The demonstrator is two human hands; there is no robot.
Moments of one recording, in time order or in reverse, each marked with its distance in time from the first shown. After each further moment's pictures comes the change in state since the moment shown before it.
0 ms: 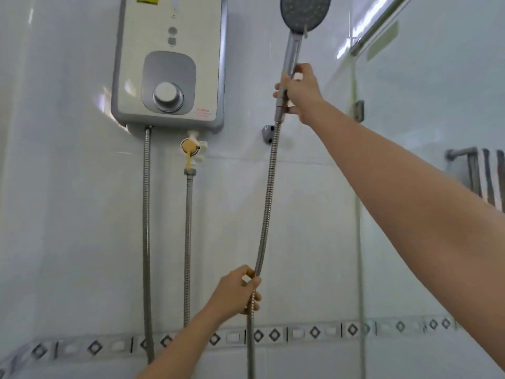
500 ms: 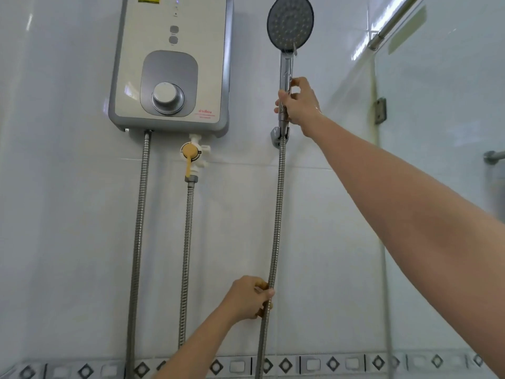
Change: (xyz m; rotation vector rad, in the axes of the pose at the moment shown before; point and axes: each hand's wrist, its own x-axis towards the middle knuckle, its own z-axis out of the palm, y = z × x) left_hand 0.071 -0.011 0.005 0.145 -0.024 -0.052; right_hand 0.053 0.064 0.013 -0.129 -0.042 -0.080
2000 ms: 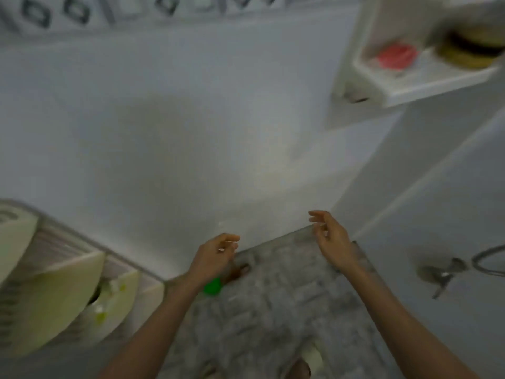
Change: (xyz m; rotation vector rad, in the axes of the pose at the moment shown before) left_hand -0.938 -0.207 0.017 -0.168 0.982 -1.209; right_hand -0.980 -0.144 0.205 0.338 -1.530 0.318
